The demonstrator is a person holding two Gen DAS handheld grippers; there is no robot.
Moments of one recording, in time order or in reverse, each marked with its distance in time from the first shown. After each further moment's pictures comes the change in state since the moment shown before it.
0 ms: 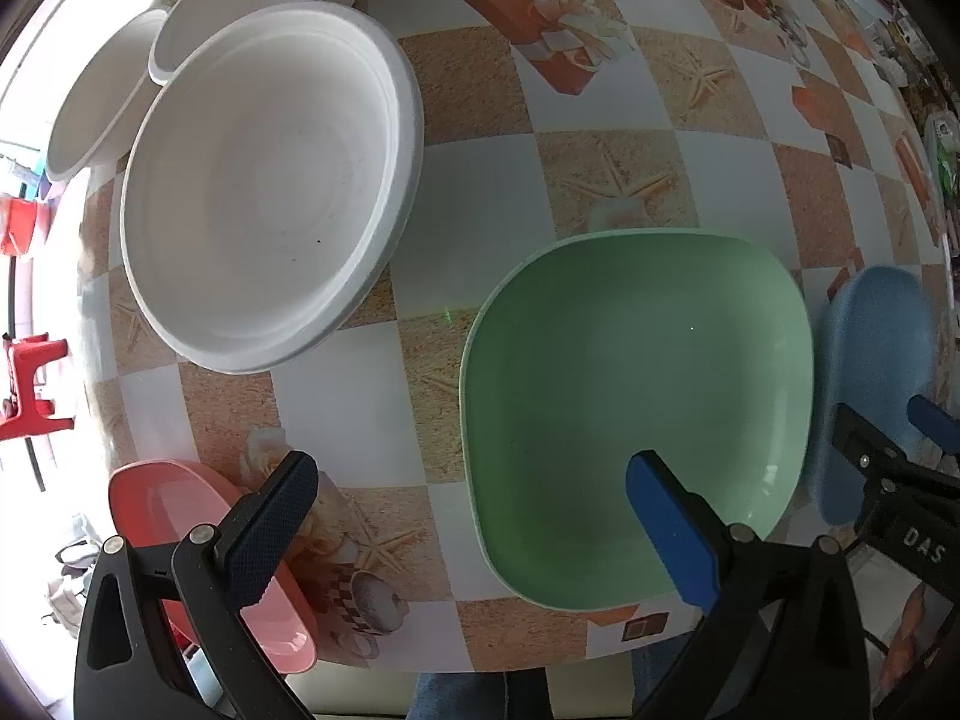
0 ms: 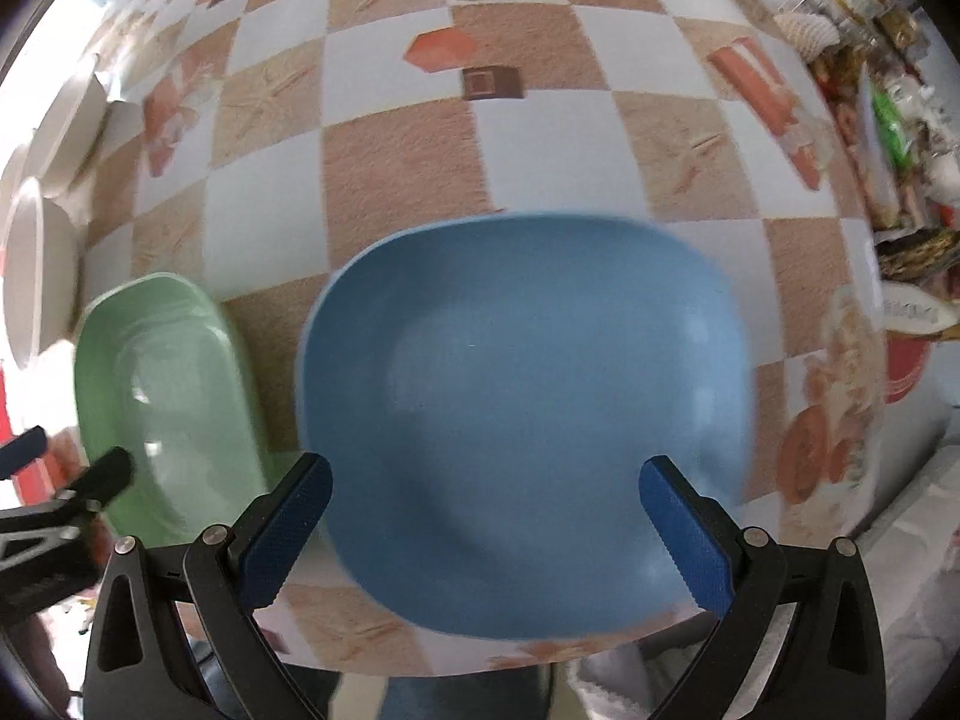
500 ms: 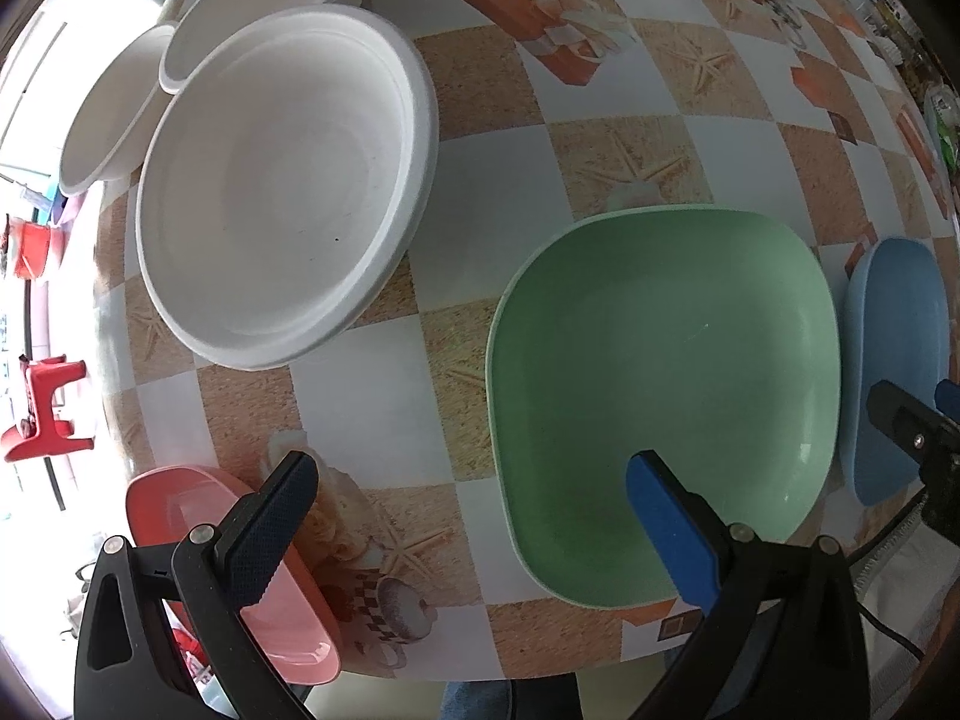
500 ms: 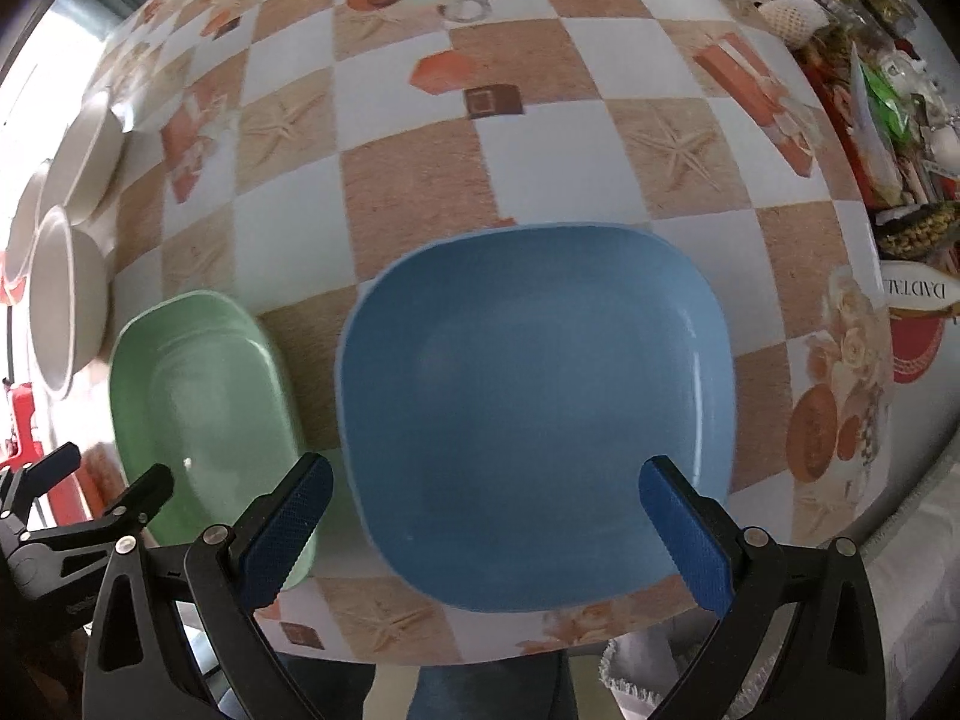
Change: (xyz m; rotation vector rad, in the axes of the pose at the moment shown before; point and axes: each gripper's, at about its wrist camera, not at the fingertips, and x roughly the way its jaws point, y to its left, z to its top) left arm 0.003 0.017 -0.017 0.041 -0.064 0.041; right arm -0.027 -0.013 -0.015 0.054 -0.023 0.081
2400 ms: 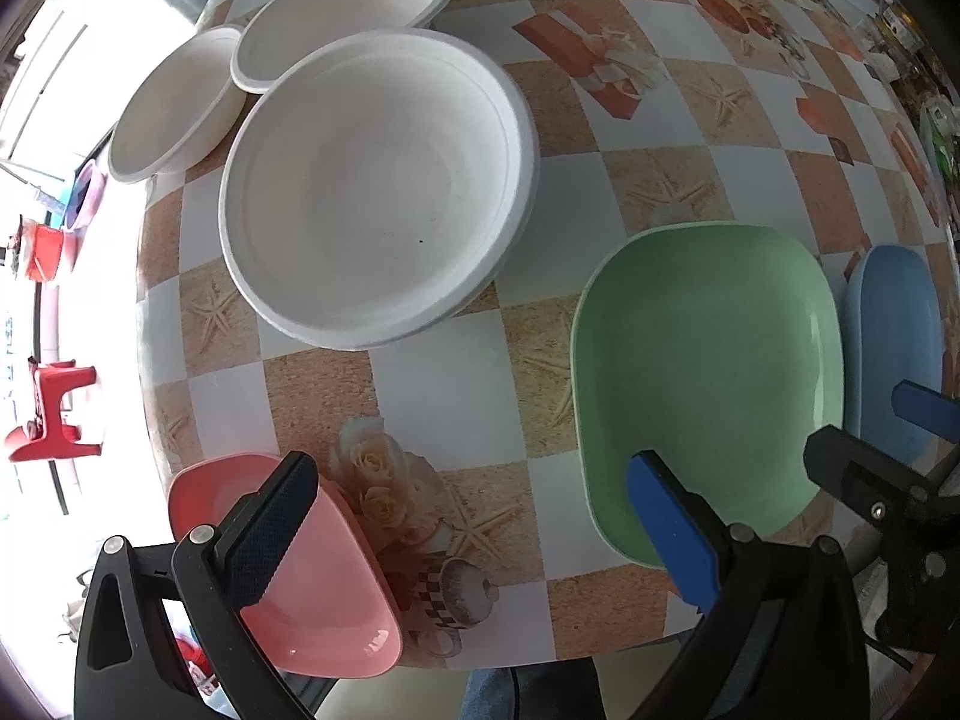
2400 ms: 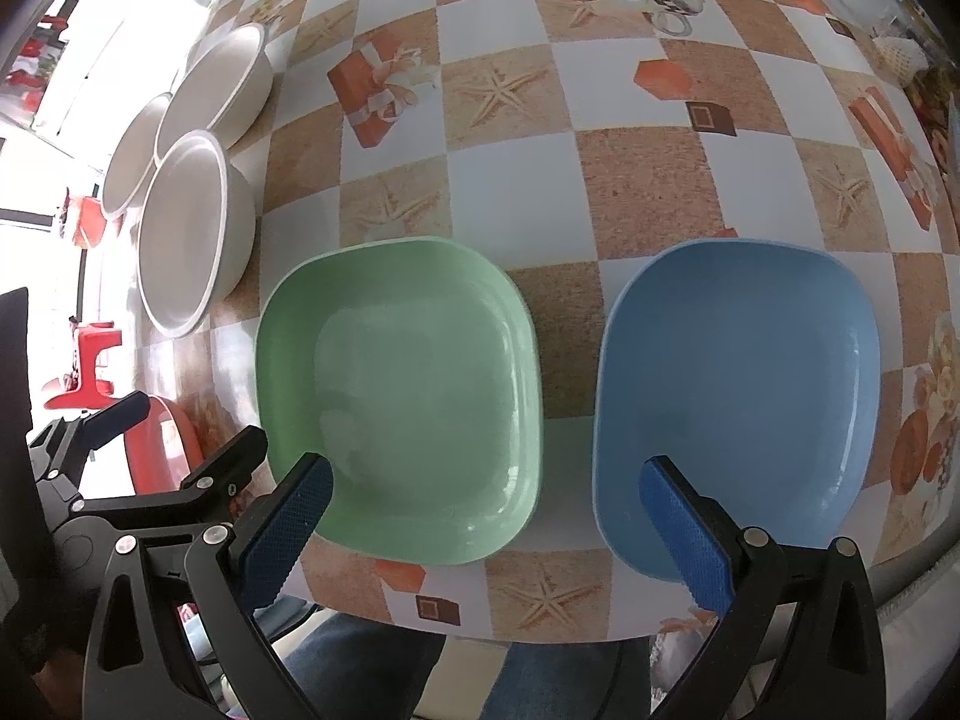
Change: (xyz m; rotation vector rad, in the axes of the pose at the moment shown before) left arm -0.034 0.040 -0.017 -0.027 -0.033 -0.010; right arm -0.008 0.065 -0.017 -0.125 -0.031 0.173
